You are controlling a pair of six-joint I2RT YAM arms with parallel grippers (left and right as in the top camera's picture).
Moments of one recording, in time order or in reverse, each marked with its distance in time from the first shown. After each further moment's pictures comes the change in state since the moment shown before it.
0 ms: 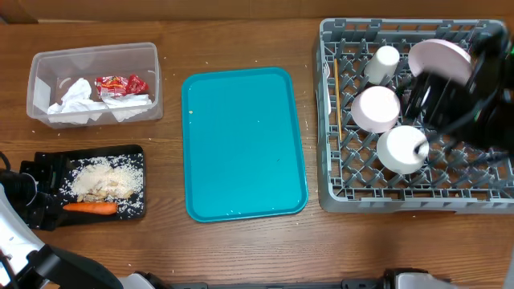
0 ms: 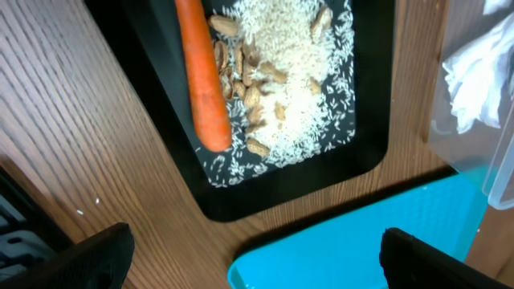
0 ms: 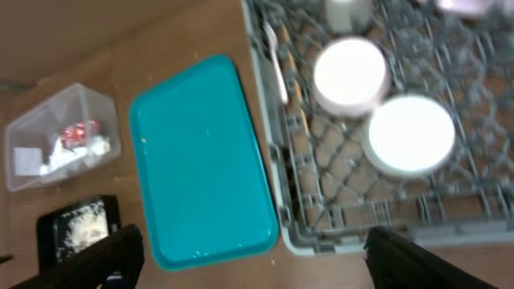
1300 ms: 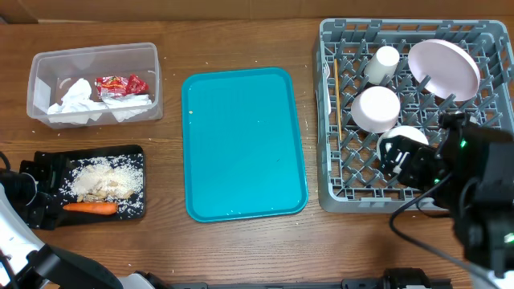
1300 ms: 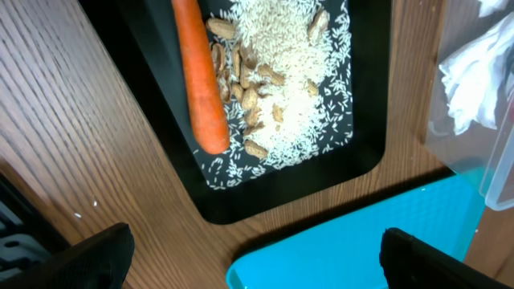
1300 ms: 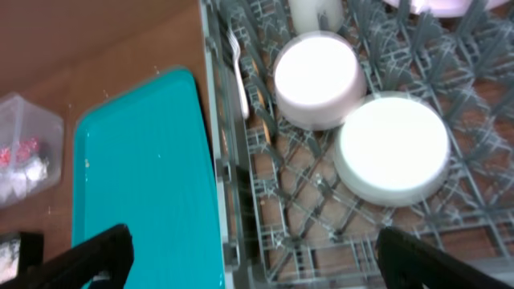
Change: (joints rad) left arm 0.000 0.000 -0.002 0.009 0.002 0.000; right arm 0.001 -0.497 -0.916 0.612 0.076 -0.007
